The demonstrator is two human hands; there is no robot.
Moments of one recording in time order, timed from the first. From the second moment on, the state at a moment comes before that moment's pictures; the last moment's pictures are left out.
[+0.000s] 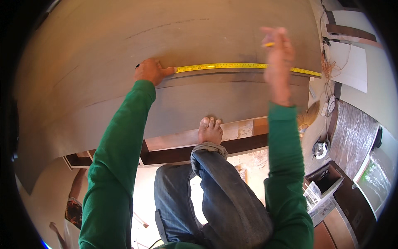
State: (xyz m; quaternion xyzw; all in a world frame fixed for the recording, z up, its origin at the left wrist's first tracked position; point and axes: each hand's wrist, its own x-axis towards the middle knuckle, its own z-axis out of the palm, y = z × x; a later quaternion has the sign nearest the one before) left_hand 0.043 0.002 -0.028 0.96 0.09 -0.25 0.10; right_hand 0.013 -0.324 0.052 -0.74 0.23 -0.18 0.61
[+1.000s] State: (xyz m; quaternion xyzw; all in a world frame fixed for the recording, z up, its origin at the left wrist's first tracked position) left_hand 0.048 -0.007 -0.029 0.95 0.10 -0.29 0.11; right_hand -0.008 -0.207 -0.056 -0.79 0.06 0.07 0.60
